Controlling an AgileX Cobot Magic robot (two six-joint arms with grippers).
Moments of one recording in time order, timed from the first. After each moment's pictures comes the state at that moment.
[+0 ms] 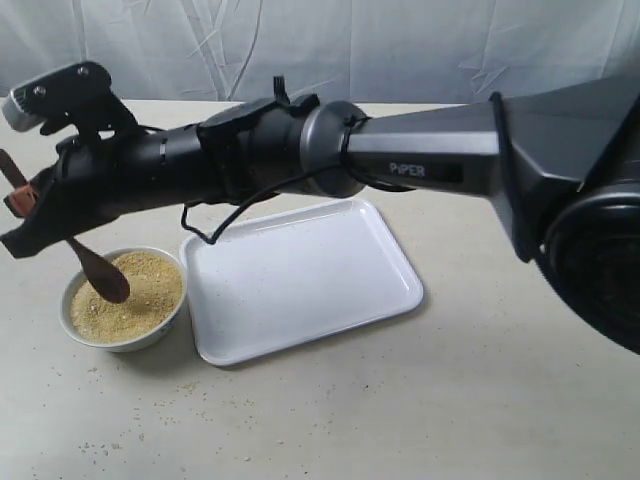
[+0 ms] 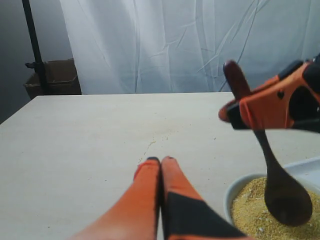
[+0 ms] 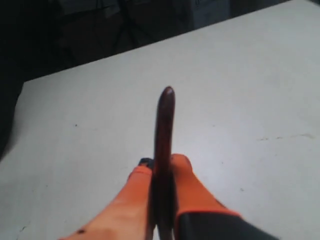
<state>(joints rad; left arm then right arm) 0.01 0.01 0.00 0.07 0.21 -0.03 0.90 2.21 -1.66 1.69 0.50 -1.72</state>
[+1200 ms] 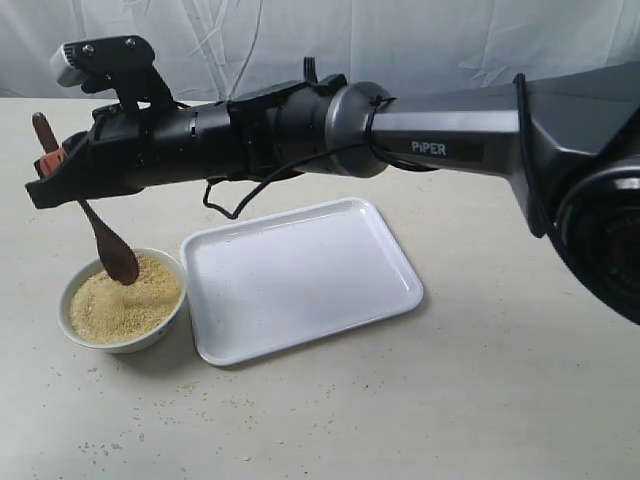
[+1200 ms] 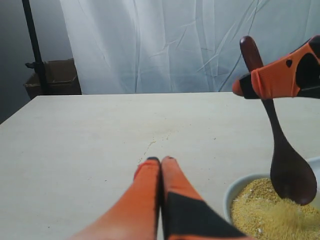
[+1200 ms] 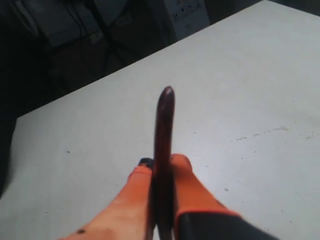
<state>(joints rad) 0.01 0.01 0.00 0.07 0.21 -0.03 0.84 2.21 -1.66 1.74 0.52 -1.64</state>
